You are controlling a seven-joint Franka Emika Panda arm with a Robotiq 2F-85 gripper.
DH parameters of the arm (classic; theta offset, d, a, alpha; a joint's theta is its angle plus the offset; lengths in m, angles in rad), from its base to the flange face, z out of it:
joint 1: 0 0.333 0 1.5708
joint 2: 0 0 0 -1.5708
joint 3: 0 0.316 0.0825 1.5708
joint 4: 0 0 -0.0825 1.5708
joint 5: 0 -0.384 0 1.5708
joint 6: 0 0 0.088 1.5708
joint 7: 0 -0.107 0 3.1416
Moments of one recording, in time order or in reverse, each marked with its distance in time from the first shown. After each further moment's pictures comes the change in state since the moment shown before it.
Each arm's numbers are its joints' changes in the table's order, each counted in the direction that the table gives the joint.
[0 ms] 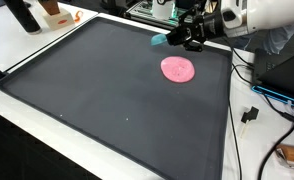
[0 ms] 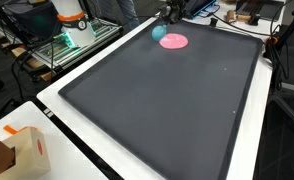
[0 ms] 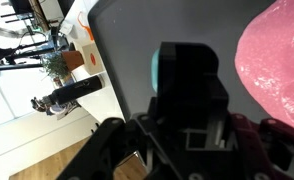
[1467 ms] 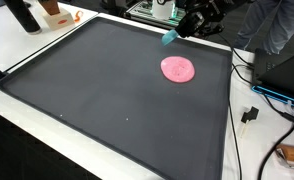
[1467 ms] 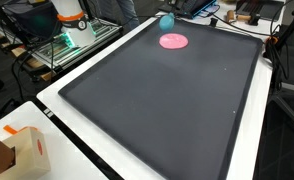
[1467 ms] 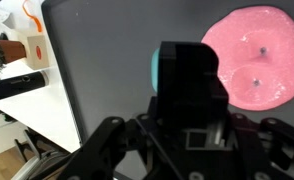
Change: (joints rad) arm -0.061 0.218 0.000 -0.082 -0.174 -0.206 0.279
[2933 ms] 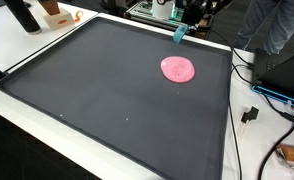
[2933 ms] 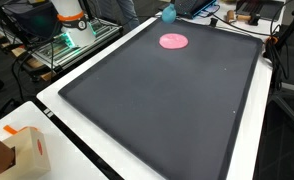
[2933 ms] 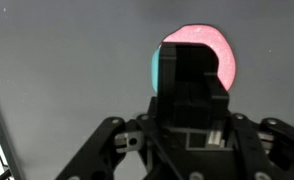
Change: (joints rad) arm -0.130 0.298 -0.001 -0.266 -0.297 -0.338 0.296
